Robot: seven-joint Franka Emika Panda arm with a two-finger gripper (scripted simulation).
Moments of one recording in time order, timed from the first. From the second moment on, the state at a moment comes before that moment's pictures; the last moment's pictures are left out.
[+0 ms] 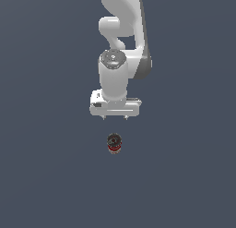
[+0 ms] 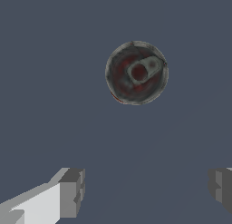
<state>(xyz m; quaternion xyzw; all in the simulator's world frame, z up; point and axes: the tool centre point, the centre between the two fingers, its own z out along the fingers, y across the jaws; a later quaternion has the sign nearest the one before) -0.009 -0.013 0.159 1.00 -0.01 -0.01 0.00</state>
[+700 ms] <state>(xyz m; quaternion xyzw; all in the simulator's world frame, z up) -0.009 0.014 0.166 1.00 0.02 -0.02 0.01</state>
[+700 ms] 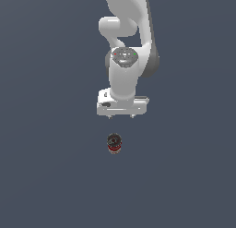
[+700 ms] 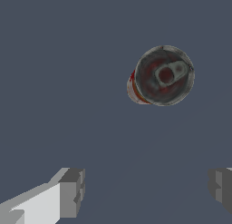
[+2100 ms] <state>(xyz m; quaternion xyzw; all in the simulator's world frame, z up) 0.067 -0.014 0.131 0.98 0.21 0.00 0.00</state>
